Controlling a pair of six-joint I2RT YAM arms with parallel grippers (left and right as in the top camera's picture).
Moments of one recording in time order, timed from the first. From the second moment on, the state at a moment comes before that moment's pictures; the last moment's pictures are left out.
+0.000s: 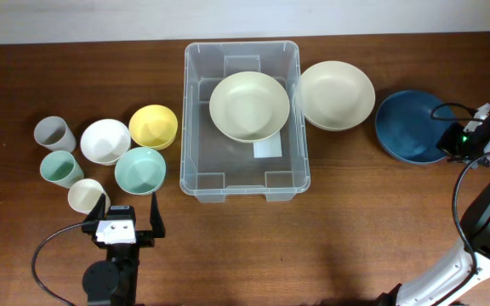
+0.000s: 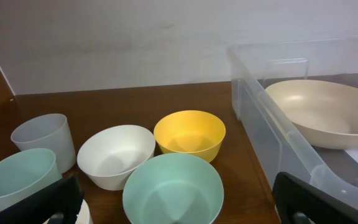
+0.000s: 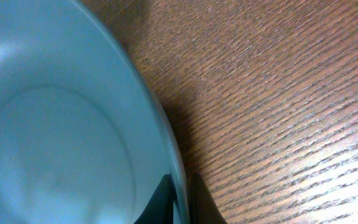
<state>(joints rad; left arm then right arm) 0.03 0.02 0.02 -0.08 0.00 0.06 -0.61 2.07 1.37 -0.48 -0.22 0.07</state>
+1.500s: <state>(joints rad) 0.03 0.02 0.02 -0.08 0.00 0.06 0.35 1.86 1.37 -0.01 0.07 0.05</state>
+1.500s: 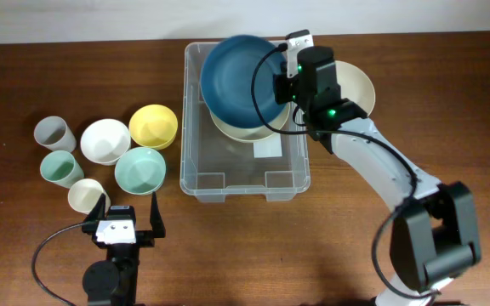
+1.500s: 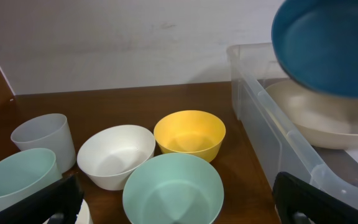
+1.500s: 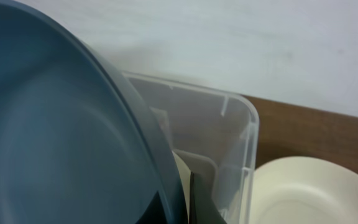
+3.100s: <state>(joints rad) 0.03 0.02 0.02 -0.08 0.00 0.06 -0.16 1.87 1.51 -0.45 0.02 0.18</state>
